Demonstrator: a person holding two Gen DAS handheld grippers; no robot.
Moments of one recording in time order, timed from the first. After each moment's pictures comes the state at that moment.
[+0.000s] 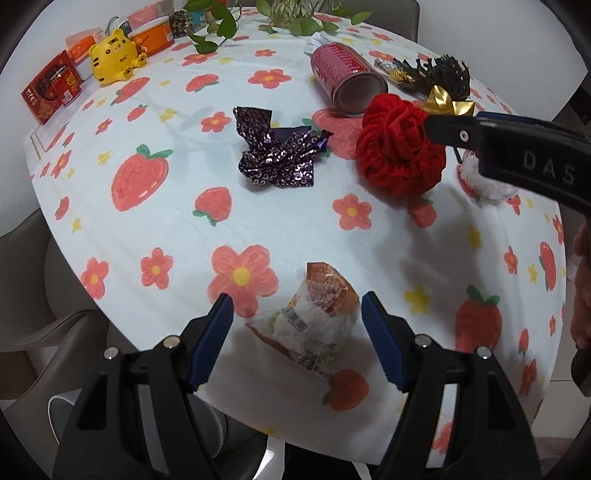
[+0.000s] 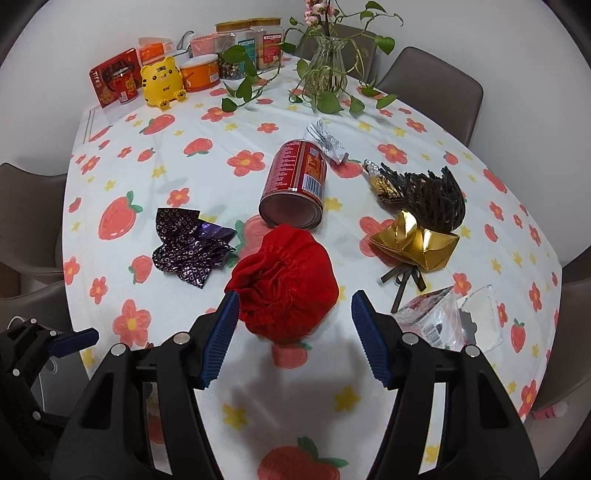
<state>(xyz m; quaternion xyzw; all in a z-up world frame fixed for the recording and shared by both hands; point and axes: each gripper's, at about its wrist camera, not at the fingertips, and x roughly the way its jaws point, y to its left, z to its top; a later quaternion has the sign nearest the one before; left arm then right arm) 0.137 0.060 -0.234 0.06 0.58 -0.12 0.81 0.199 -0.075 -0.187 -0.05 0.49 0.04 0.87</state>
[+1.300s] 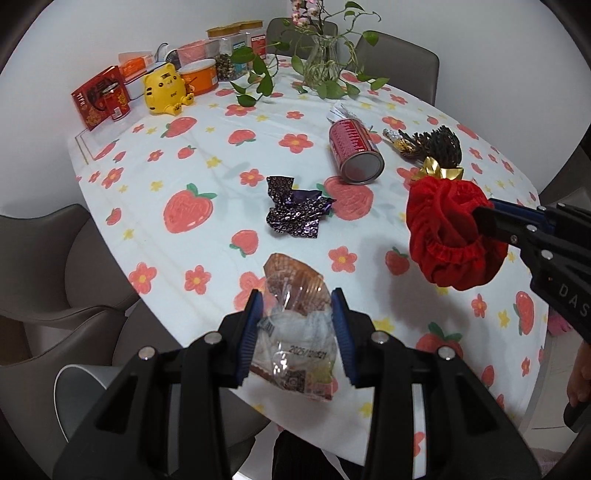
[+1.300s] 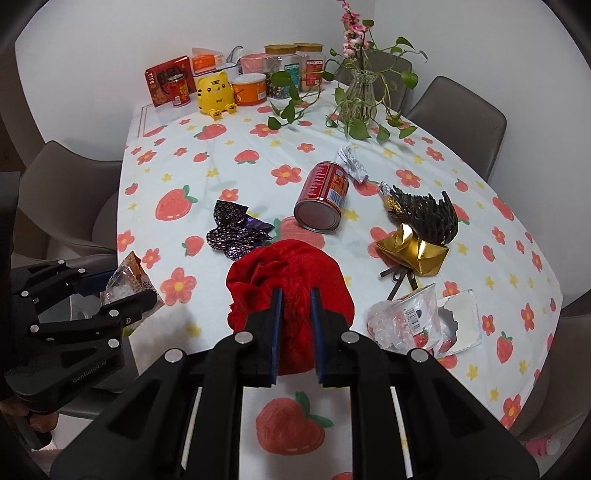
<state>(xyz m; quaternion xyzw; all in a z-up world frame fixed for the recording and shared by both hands) 0.100 0.065 -0.153 0.01 0.50 -0.05 0.86 0.129 -0.086 -0.122 -0.08 0.46 0.14 0.88</state>
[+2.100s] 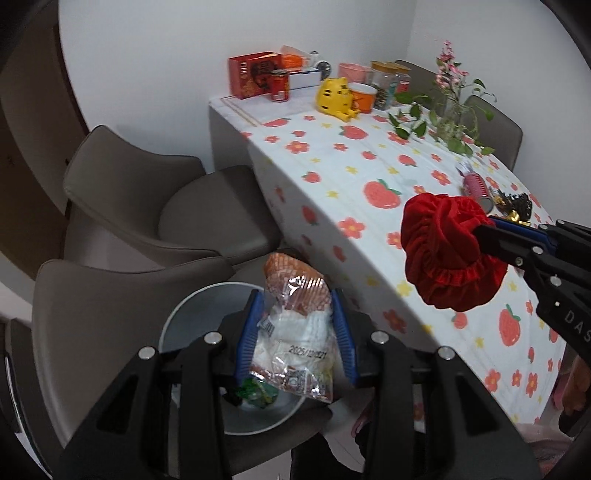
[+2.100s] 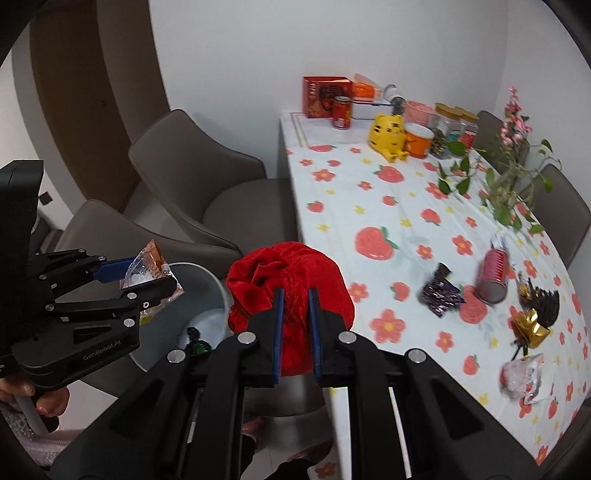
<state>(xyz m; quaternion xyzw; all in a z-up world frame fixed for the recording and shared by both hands) -0.049 0.286 -0.096 -0.06 0.46 0.11 0.88 0.024 0.151 -0.069 -0.13 0.39 0.33 0.85</state>
